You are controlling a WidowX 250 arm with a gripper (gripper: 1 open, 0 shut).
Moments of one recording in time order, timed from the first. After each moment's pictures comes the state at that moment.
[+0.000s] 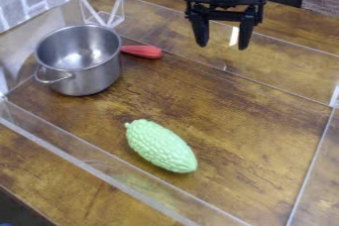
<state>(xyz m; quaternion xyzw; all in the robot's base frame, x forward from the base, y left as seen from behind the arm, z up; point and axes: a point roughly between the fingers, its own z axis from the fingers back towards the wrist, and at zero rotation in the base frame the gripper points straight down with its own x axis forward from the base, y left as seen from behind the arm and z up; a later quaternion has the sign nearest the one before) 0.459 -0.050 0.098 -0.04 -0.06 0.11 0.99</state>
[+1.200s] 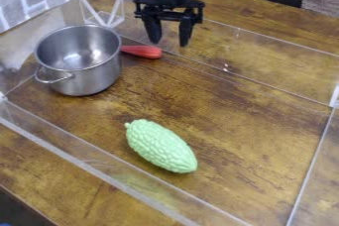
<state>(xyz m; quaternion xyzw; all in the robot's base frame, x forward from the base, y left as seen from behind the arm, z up) 0.457 0.038 0.075 -0.01 -0.07 0.12 0.99</state>
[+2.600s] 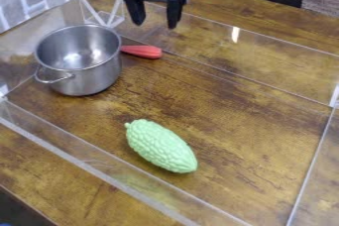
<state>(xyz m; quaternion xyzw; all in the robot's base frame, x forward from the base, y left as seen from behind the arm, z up) 0.455 0.057 0.096 -0.01 -0.09 0.09 0.99</state>
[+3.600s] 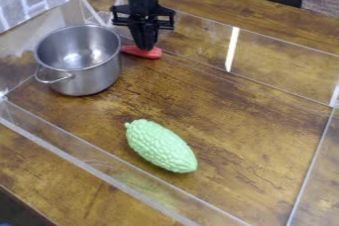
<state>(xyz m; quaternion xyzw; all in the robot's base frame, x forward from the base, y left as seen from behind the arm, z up) 0.459 0.078 0.051 -0.02 -0.08 0.11 0.99</state>
